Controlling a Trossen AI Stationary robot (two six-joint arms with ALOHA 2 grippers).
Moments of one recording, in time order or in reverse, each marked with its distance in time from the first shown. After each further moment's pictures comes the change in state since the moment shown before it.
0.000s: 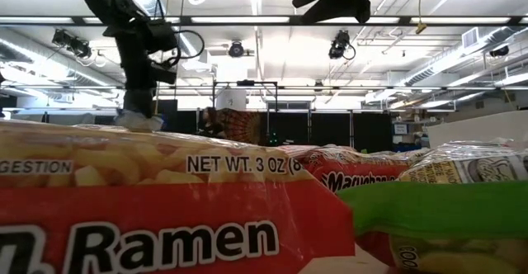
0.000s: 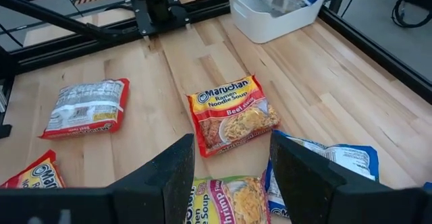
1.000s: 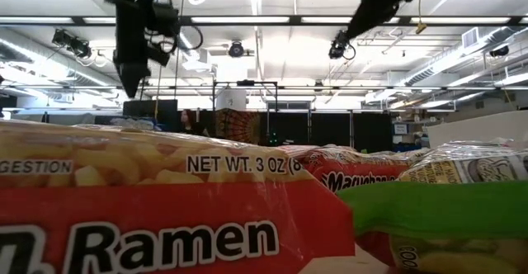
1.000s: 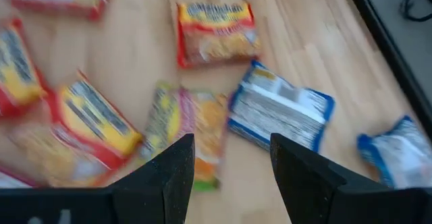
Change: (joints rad) left arm -0.070 0.000 0.234 -0.492 -0.156 -0.425; right arm 0.000 -0.102 0.000 -0.376 -0.074 -0.173
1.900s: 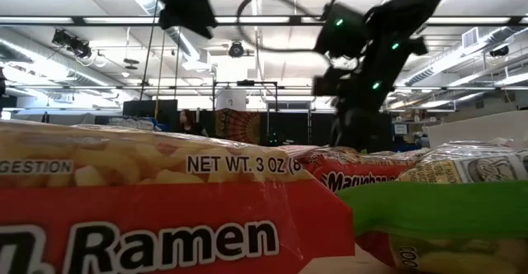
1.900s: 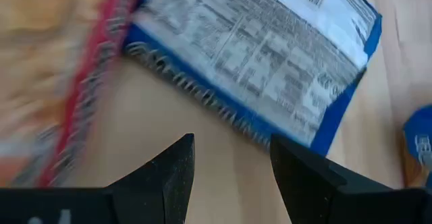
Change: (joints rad) left arm -0.766 -0.073 0.059 0.340 0.296 -0.683; right arm -0.322 0.376 -0.243 0.441 -0.101 -0.352
